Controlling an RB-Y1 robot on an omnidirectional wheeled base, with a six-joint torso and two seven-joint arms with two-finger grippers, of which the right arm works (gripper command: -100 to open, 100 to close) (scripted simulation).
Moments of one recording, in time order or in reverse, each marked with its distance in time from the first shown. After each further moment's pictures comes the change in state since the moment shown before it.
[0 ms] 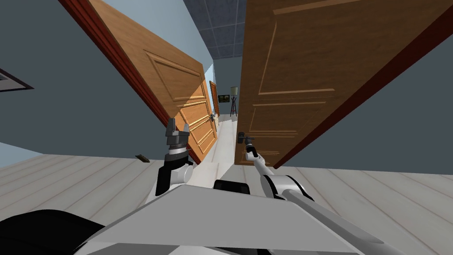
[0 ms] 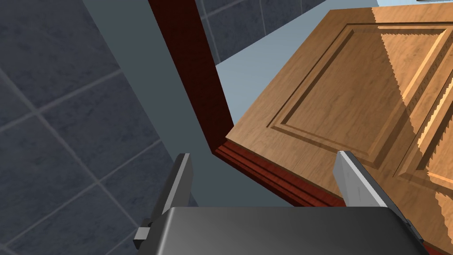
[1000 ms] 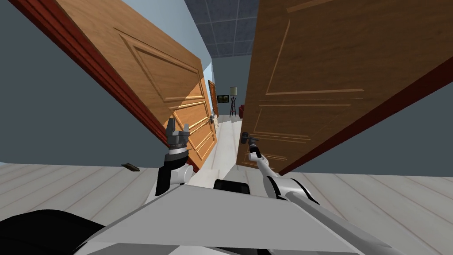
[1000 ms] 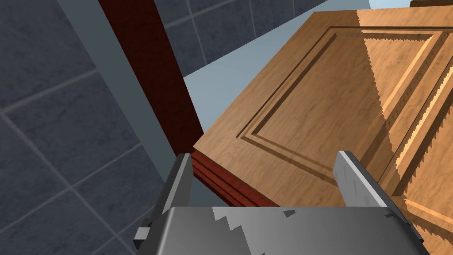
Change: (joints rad) arm 0.032 -0.033 -0.052 -0.041 -0.024 0.031 0.021
